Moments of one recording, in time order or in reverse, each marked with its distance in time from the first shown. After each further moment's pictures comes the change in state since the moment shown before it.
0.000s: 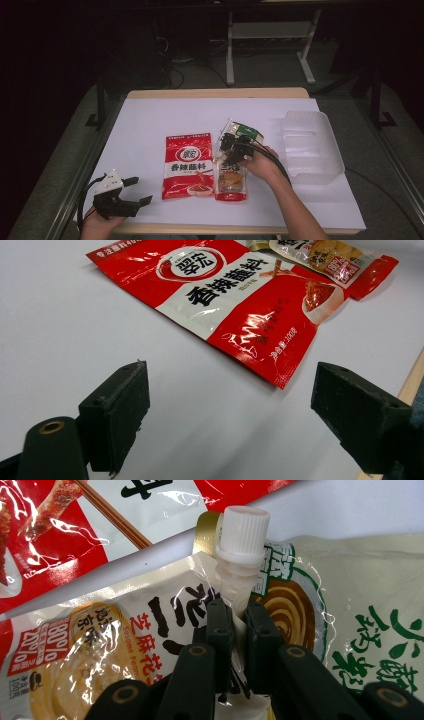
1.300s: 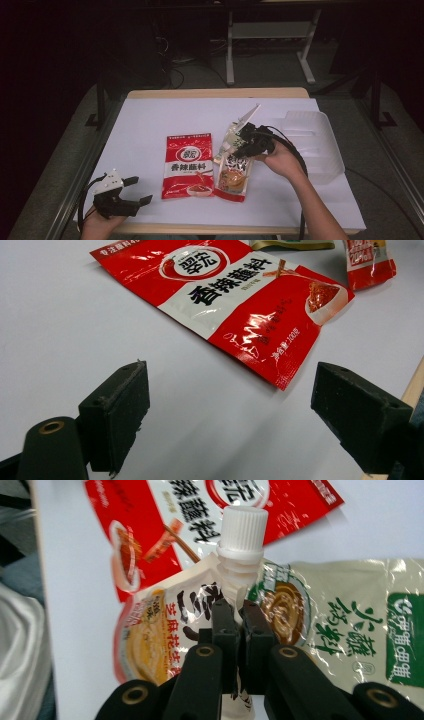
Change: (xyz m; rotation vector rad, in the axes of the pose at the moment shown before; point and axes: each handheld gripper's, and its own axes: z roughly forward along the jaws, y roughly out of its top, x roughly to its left) left arm 0.001 0.000 0.001 -0.001 0.006 -0.003; right arm -0.002 -0.031 -0.078 -0.234 0.130 0.000
